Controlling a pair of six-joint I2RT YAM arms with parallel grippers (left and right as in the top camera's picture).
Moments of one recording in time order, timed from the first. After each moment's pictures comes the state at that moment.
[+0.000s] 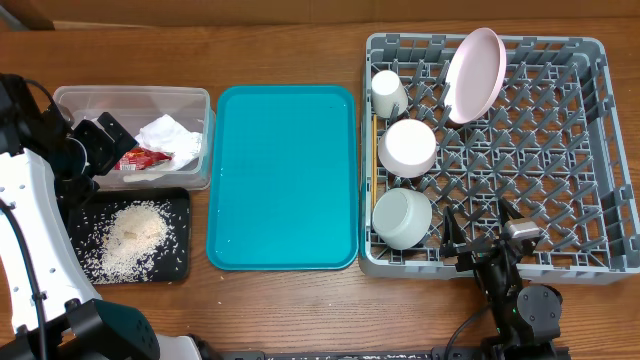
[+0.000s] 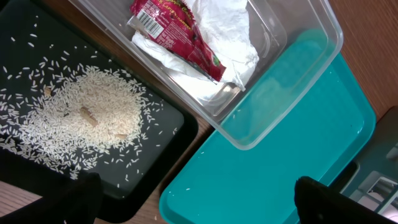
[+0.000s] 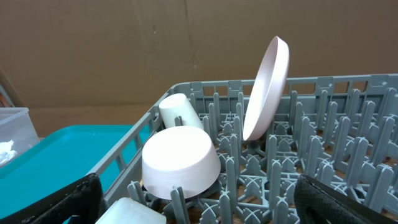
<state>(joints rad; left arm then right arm) 0.49 1.61 1.63 -1.31 0.25 -0.34 0.15 0.01 0.02 -0.03 -0.04 0.12</state>
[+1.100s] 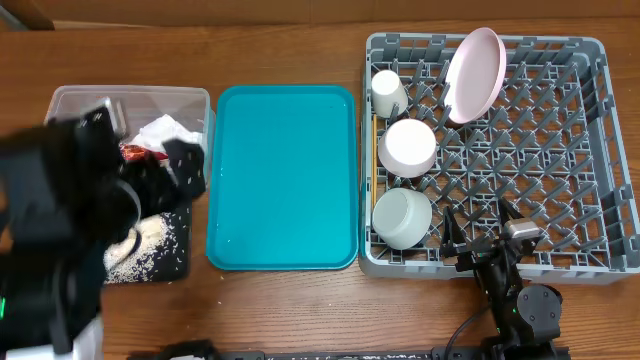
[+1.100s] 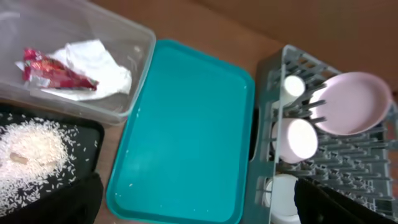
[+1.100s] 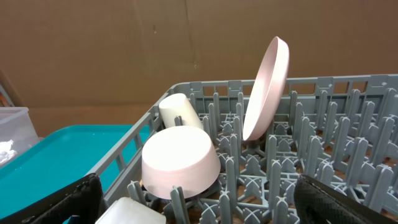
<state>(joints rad) 0.10 1.10 1.64 -1.31 0.25 -0.34 0.15 0.01 0.02 -0.03 -0.04 0.12</state>
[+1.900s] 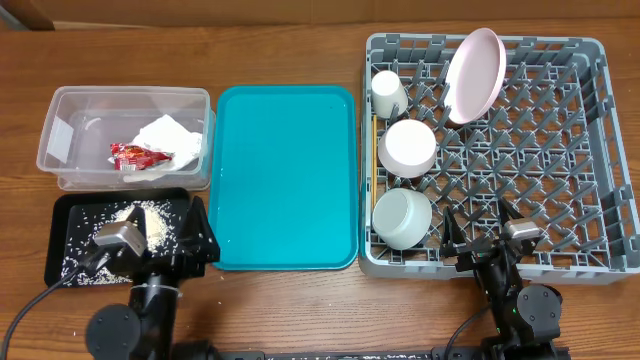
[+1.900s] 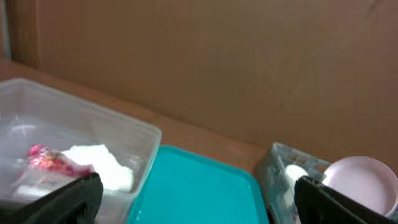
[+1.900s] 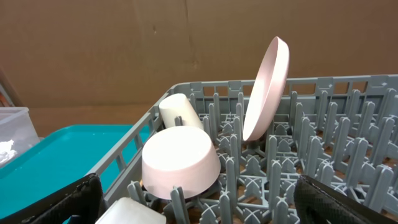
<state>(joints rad) 0.10 0.19 0.52 -0.36 0.11 -0.41 0.15 0.01 0.02 -0.03 -0.04 0.12</state>
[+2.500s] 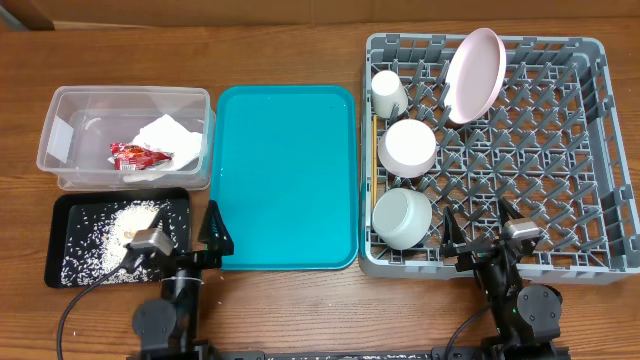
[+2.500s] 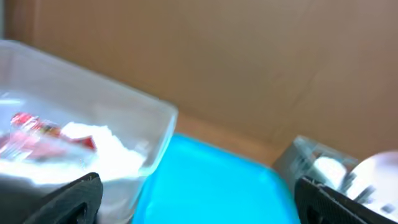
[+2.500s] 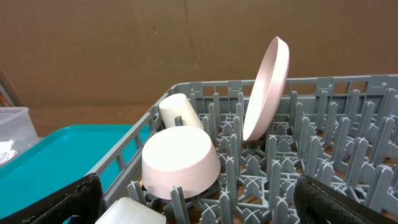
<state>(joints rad) 0.10 0.02 0.01 0.03 0.09 -0.42 0.15 0.01 0.02 -0.03 -0.04 0.12</state>
